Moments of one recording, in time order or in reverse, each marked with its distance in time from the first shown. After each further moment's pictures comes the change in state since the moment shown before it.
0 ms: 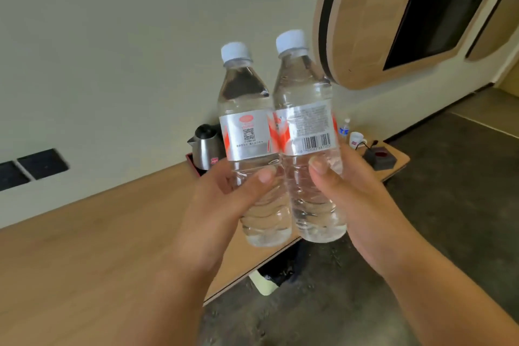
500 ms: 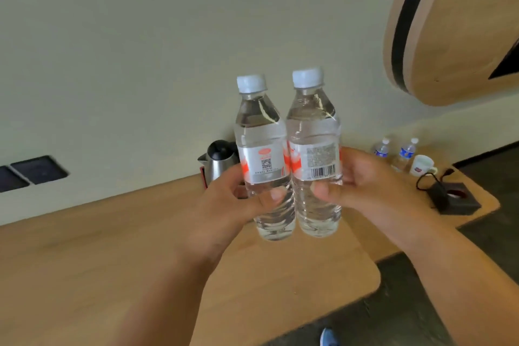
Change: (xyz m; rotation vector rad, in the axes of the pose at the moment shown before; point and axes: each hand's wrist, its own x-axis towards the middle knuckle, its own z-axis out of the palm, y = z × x) left_hand 0.231 -0.085 -0.014 0.124 0.150 -0.268; right_hand 0.263 0.098 -0.091 -0.102 -0.290 0.173
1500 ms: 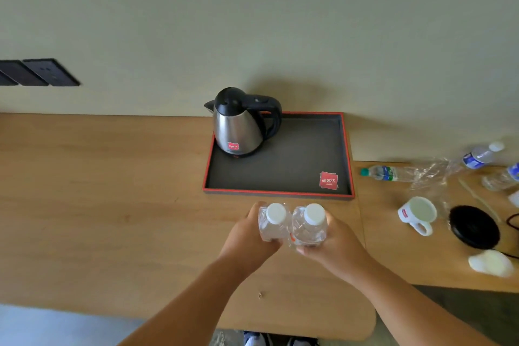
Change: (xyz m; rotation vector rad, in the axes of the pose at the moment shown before) left_hand 0.122 -0.193 0.111 0.469 0.308 -0.562; right_hand 0.130 0.285 -0.026 -0.321 -0.412 0.270
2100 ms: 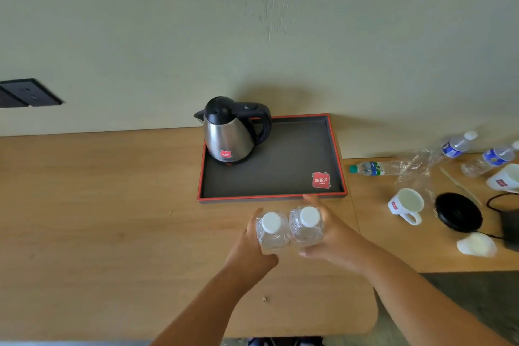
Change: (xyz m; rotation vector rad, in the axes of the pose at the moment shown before) left_hand -0.004 -0.020 0.004 -0.087 -0.144 -0.021; right_hand -0.005 -0.024 -0.014 0.028 -0.149 0.098
